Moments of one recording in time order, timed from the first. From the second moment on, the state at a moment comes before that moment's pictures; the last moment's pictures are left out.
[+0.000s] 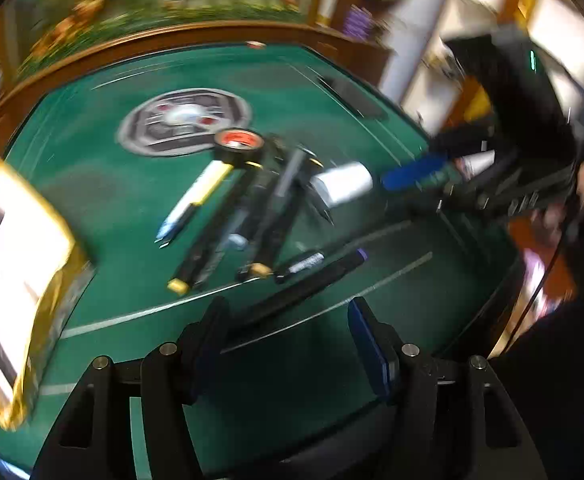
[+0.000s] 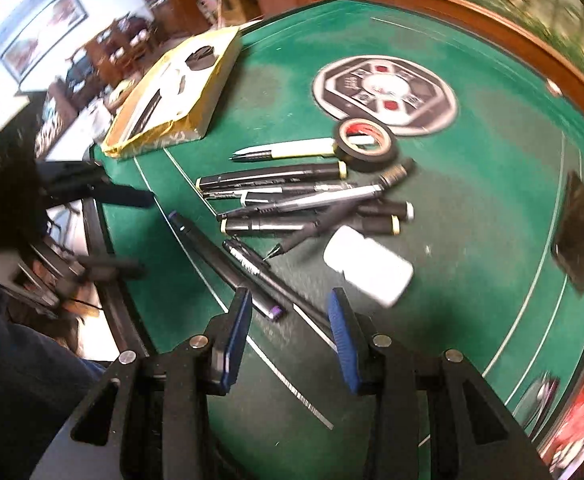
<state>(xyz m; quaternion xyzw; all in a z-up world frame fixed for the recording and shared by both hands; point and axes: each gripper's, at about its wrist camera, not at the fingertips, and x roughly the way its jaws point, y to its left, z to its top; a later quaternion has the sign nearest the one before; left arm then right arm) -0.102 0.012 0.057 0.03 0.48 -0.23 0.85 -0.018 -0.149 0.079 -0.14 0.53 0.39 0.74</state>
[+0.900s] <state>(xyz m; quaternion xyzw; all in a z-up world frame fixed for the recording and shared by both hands) -0.101 -0.014 0.022 0.03 0.56 -0.19 0.80 -0.018 -0.141 0.042 -0.20 0.54 0.41 0.70</state>
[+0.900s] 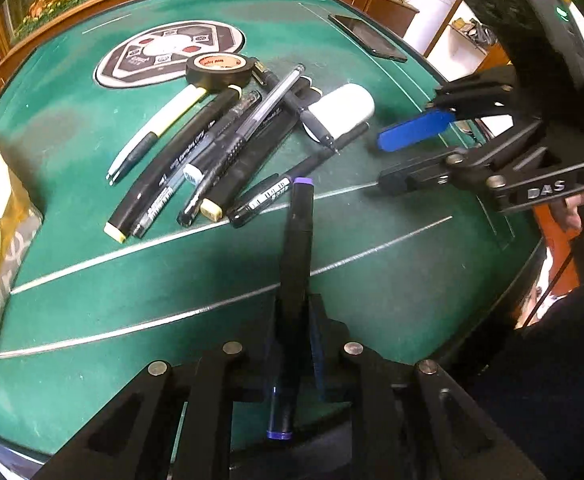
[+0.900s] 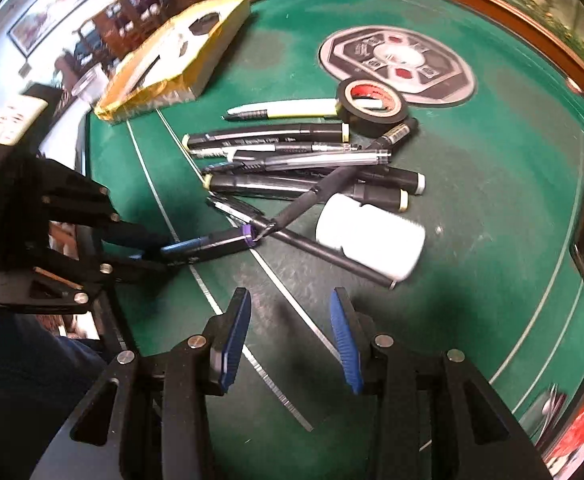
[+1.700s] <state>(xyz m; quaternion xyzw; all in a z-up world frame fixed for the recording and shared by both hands) -0.091 -0.017 0.023 0.00 0.56 -0.15 0.82 -0.011 -0.100 0.031 -0.32 0.54 0.46 0.63</state>
